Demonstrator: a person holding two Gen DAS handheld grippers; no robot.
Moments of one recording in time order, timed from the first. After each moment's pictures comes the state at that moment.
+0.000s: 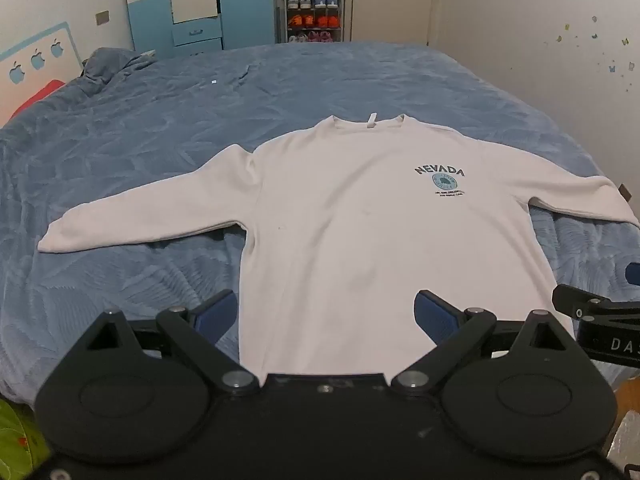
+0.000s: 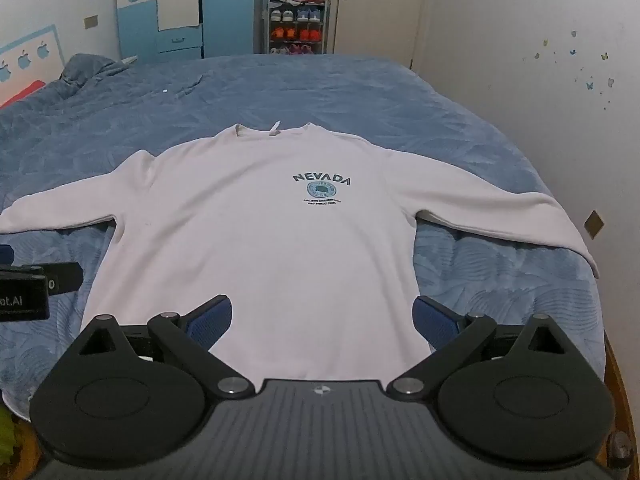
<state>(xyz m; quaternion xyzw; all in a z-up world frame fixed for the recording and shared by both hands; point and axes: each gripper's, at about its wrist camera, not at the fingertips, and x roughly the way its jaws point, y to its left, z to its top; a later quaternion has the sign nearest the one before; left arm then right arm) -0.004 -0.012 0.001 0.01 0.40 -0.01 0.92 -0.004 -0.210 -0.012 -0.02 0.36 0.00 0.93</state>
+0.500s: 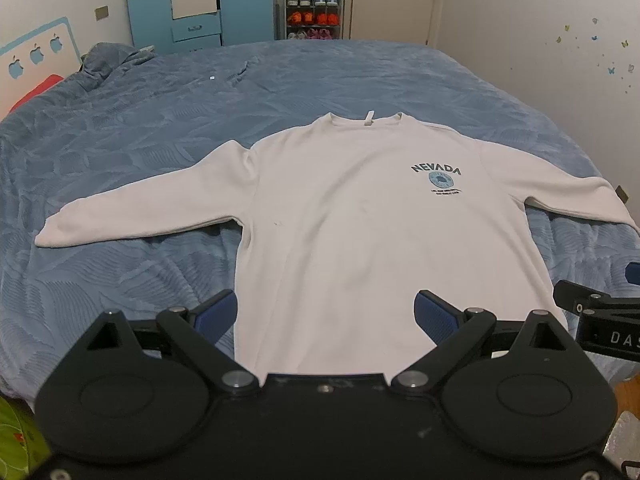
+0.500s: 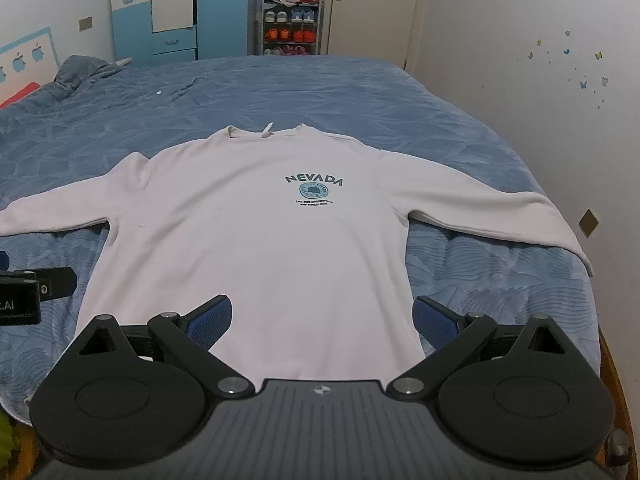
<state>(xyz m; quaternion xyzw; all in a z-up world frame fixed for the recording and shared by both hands) -0.006 -0.006 -0.002 -0.01 0.40 -0.01 0.92 -0.002 -0.218 -0.011 -0.02 0.36 -0.01 0.93</state>
